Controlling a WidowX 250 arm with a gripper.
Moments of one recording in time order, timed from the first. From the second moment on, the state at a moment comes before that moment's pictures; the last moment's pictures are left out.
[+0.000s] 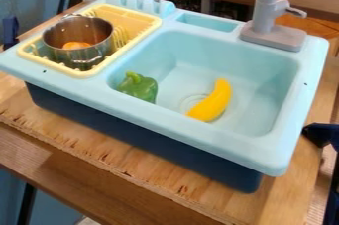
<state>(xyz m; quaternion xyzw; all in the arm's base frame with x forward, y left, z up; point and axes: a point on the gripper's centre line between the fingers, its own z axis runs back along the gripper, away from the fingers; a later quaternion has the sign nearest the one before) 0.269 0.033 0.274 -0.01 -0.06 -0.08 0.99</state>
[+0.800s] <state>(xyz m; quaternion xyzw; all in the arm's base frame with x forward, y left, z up) 0.315 -0.017 0.188 -0.02 -0.05 -0.10 0.99</state>
